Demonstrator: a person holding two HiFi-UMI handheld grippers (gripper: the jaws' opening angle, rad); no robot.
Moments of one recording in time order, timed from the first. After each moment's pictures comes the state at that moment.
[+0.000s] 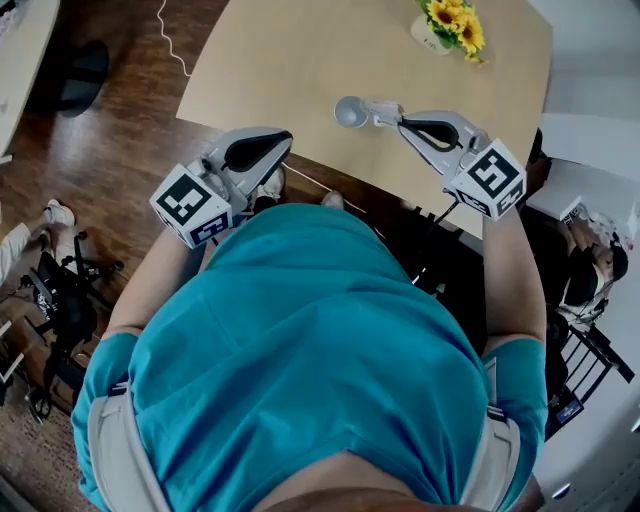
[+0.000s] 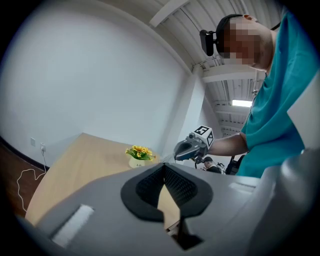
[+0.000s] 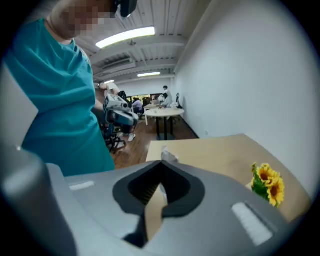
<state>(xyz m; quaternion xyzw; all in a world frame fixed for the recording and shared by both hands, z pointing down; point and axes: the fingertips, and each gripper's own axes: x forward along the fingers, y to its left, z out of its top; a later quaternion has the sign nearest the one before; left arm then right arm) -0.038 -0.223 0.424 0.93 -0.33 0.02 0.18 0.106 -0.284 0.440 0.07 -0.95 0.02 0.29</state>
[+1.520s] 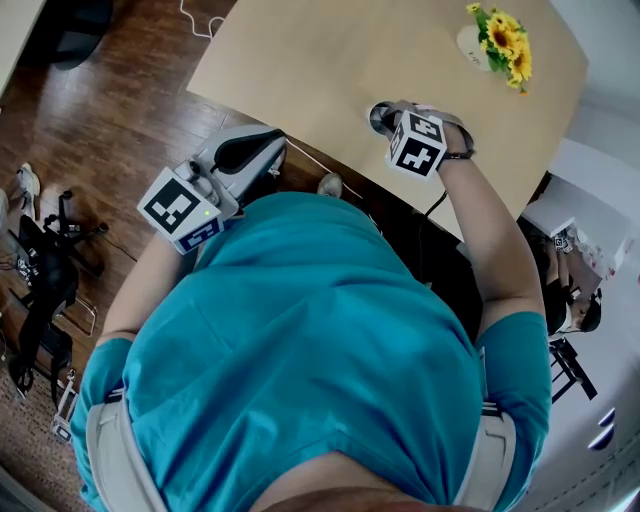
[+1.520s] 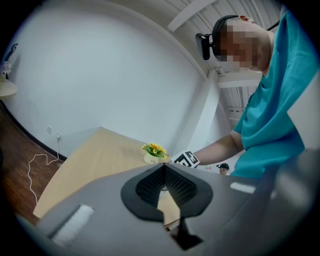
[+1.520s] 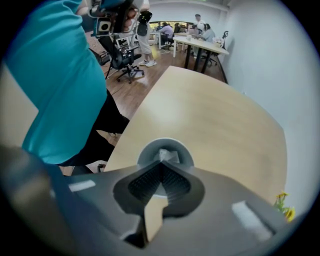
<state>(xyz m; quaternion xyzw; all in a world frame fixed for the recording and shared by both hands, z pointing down) -0.108 -0.222 0.455 0.89 -0.38 0.00 0.24 0.056 -0.297 0.646 -0.10 -0.75 -0.09 0.64</state>
